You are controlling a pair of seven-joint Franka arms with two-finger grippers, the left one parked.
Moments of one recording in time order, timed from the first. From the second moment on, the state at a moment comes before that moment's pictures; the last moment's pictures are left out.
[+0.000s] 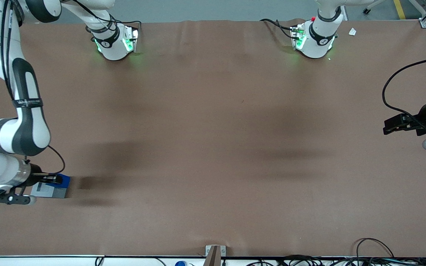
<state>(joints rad) -0.14 0.68 0.02 -1.33 -0.04 2.02 -0.04</state>
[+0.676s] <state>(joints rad) -0.21 0.81 0.02 -1.15 -0.04 1.94 -0.13</state>
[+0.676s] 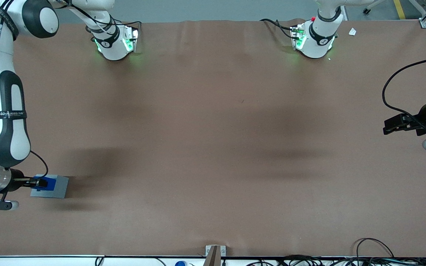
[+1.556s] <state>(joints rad) -0.24 0.82 0.02 -1.14 -0.04 1.92 -0.17</state>
